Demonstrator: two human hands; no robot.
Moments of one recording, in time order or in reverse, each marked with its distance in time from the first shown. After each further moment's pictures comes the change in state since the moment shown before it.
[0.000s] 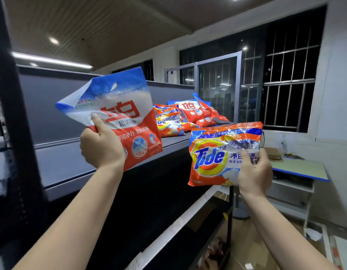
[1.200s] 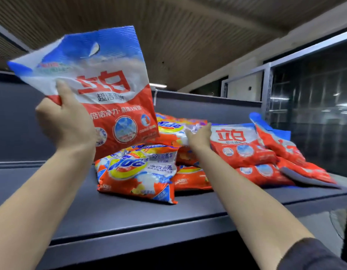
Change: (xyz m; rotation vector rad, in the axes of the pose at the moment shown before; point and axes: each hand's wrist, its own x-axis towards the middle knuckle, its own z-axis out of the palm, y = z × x) left_hand 0.051 -0.018 0.362 -0.167 0.544 0.256; right_hand 0.282 0.078 0.502 0.238 -0.949 -0.024
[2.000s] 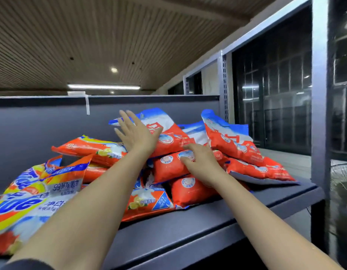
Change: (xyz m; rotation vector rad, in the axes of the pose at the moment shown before) left_hand -0.220 -0.091 0.245 0.977 -0.793 0.421; right_hand 0.070 0.131 -0.152 -0.449 -0.202 -0.406
